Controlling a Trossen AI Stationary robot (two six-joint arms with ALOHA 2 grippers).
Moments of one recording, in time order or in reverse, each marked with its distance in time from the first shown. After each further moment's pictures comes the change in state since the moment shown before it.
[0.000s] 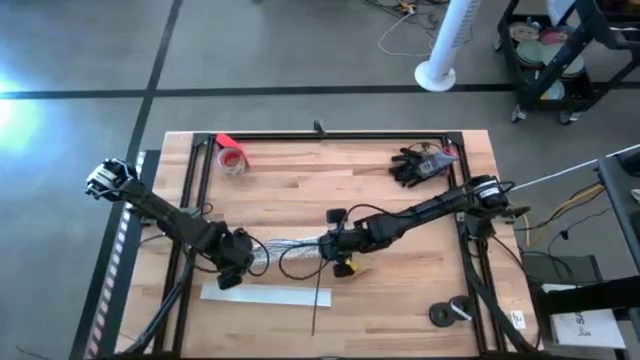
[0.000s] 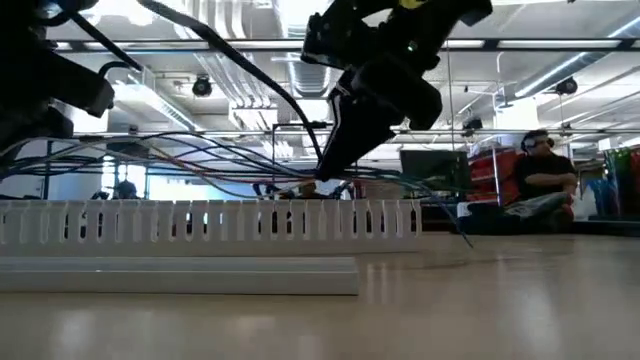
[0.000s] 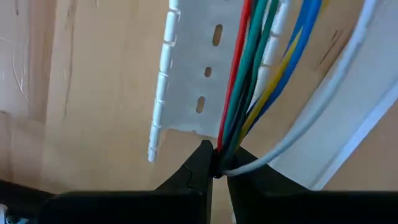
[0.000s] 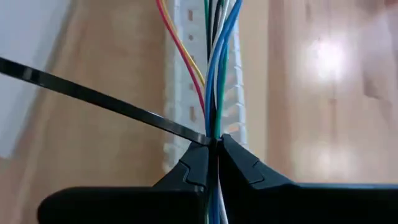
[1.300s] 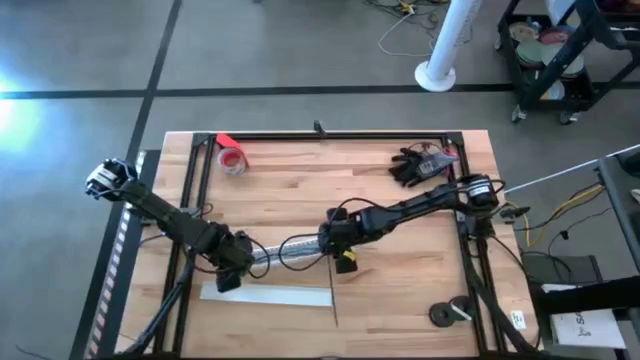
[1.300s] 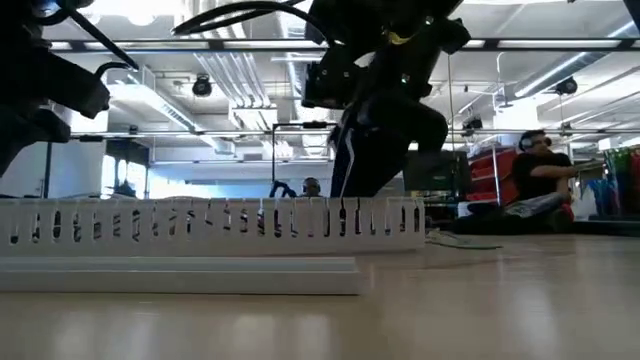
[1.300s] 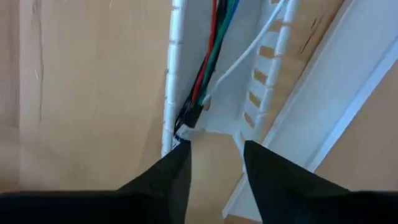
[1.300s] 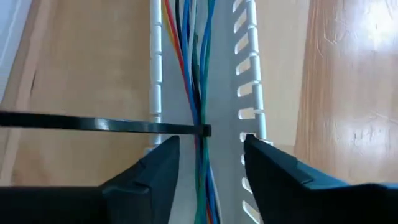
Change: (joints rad) left arm -0.001 -0.001 -0.008 0.017 0.041 0.031; right arm -0.066 0.040 0.003 -0.060 -0.173 0.038
